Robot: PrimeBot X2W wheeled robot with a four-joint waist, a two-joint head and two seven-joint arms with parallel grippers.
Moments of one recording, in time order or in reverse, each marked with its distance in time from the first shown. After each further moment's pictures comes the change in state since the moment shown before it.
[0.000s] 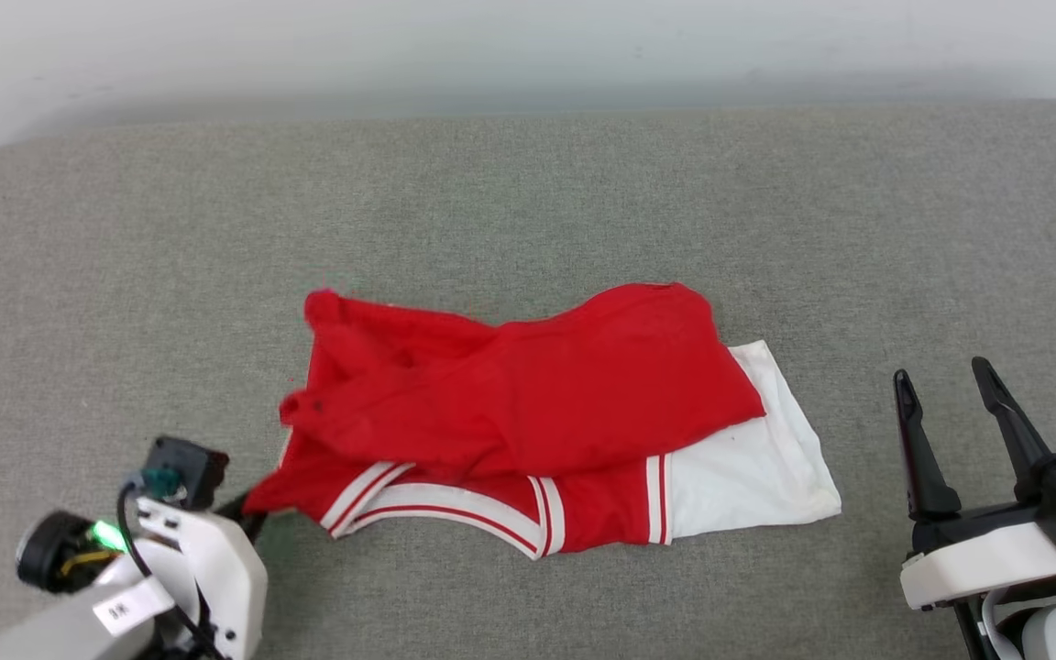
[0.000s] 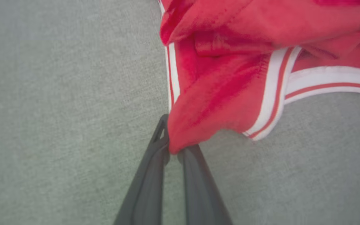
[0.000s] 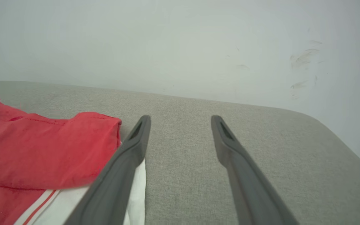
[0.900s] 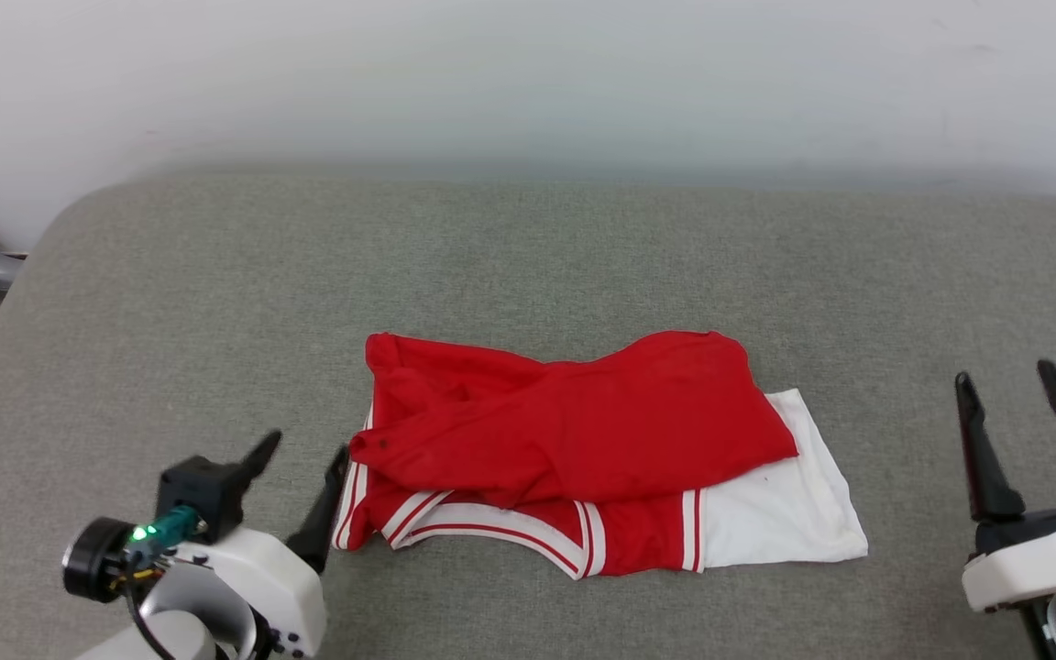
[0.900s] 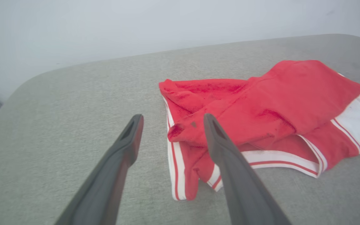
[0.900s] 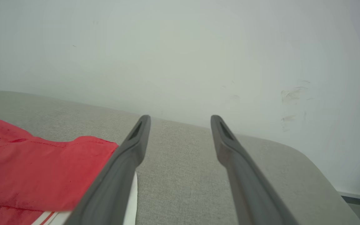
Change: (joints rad) left arm 0.170 -0.093 0.184 -0.163 0.092 0.169 -0.220; right arm 0.030 -0.078 -0.044 -0.030 0.017 0.000 0.027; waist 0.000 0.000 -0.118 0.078
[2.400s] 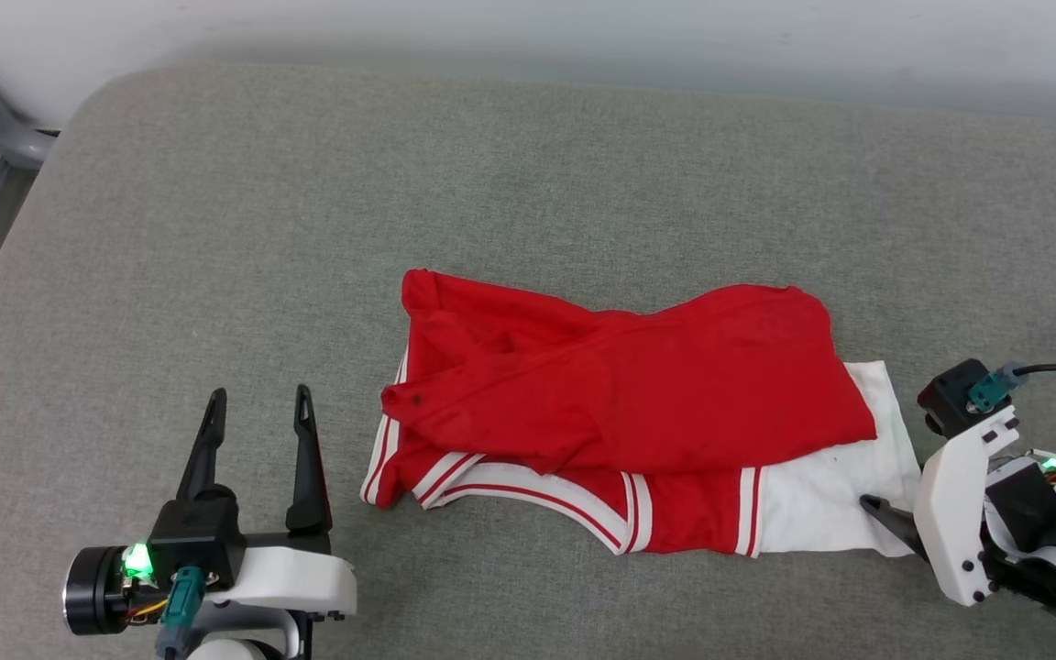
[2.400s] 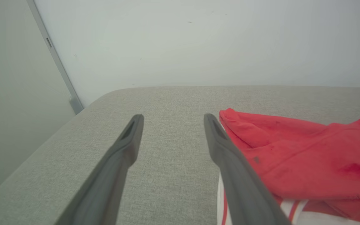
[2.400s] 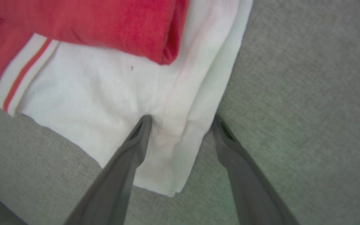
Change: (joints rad) left arm 0.362 -0.591 0.816 -0.027 0.800 -0.154 -0.003; right arm -0.367 -0.430 0.711 0.239 0.579 -0.001 0.879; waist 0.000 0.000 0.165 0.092
